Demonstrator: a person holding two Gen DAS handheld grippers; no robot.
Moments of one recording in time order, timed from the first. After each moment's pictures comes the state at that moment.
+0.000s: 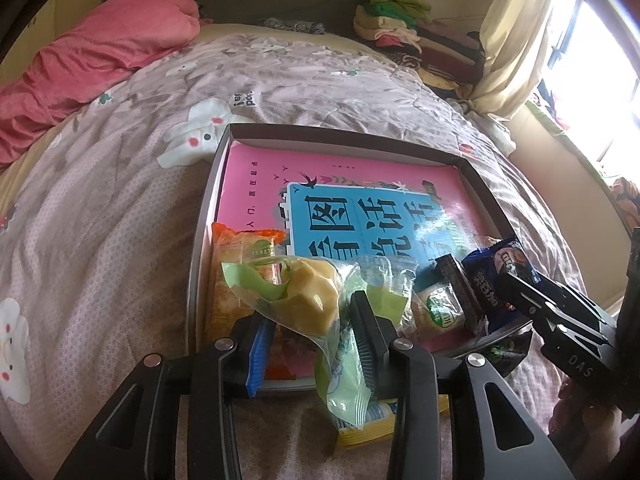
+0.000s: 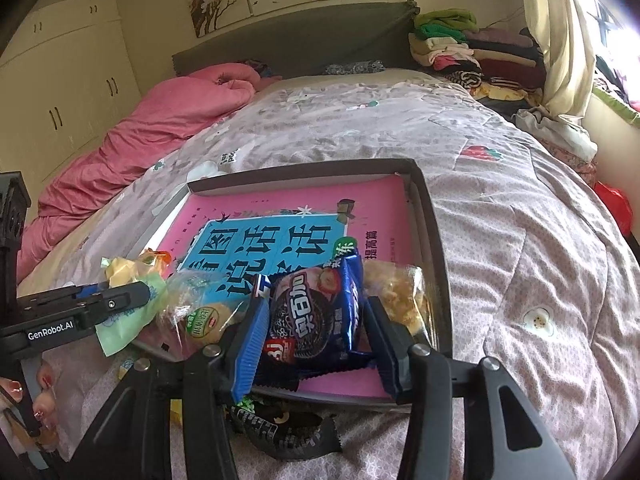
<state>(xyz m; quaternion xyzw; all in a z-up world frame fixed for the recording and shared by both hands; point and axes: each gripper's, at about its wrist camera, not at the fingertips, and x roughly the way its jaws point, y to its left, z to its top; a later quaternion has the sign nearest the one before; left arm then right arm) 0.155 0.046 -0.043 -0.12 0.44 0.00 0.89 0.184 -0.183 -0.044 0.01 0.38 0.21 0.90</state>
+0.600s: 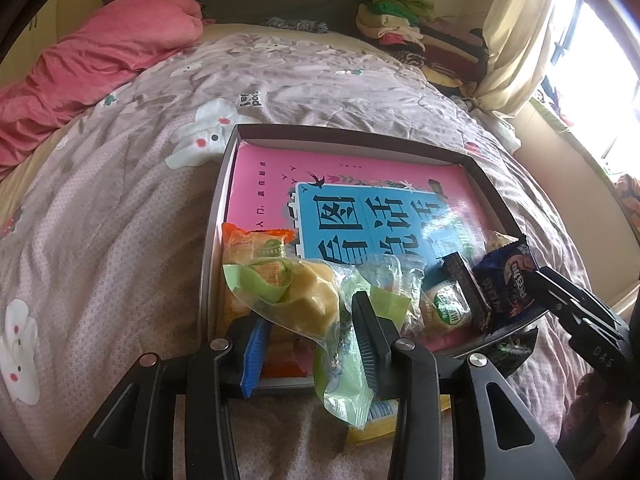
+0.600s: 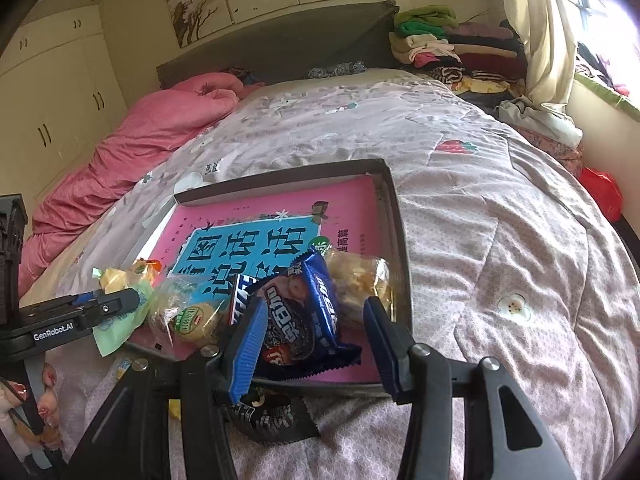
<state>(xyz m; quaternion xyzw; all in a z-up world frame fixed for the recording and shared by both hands) 0.154 0.049 -0.040 -0.11 0.44 0.01 0.89 0.177 -0.207 -0.038 0.04 0.38 0.19 0.91</state>
